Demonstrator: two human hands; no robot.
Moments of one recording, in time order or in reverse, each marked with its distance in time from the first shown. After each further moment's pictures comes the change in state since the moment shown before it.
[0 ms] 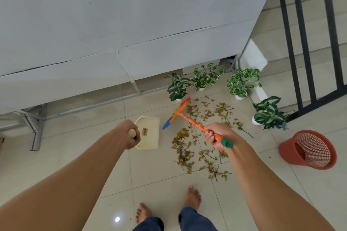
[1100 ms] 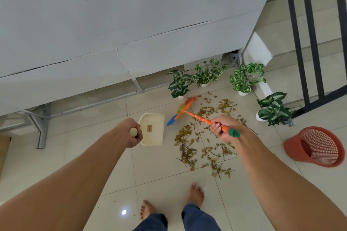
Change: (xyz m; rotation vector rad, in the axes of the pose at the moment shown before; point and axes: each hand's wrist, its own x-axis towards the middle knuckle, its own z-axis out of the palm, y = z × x) left_hand 0.002 0.006 0.015 0.092 -0.015 0.000; right_hand 0.016 -0.033 -0.020 0.093 0.008 0.037
